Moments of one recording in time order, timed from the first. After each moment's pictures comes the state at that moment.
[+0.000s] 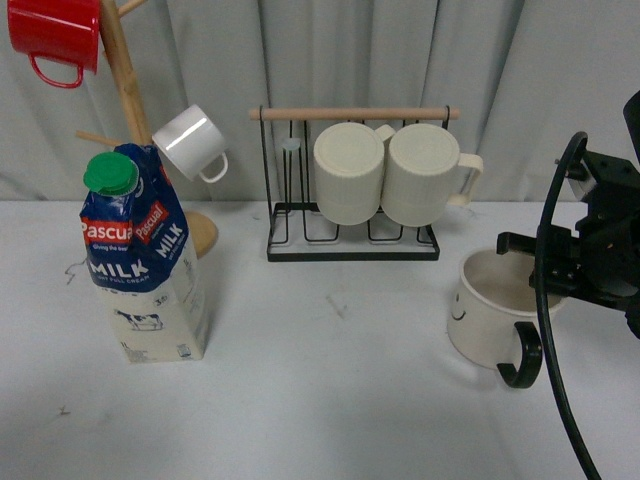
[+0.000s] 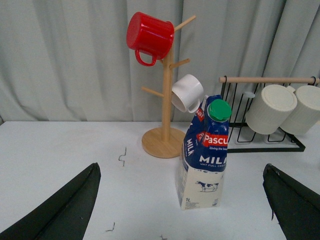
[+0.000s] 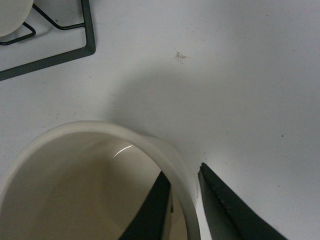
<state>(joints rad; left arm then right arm) 0.00 0.01 0.01 0.00 0.00 -0.01 0.10 2.03 1.10 0.06 -0.01 0.30</state>
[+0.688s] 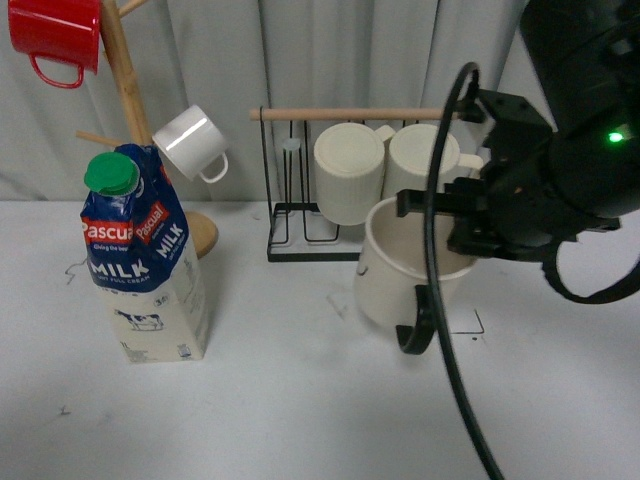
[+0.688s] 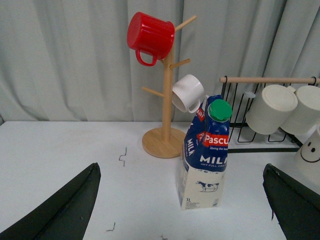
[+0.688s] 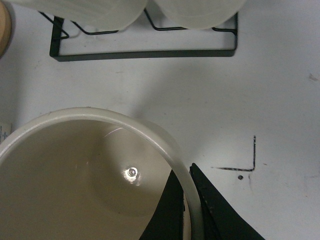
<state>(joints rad) 0.00 0.01 0.01 0.00 0.00 -0.01 0.31 1.95 1.19 -0.08 -0.01 0.26</state>
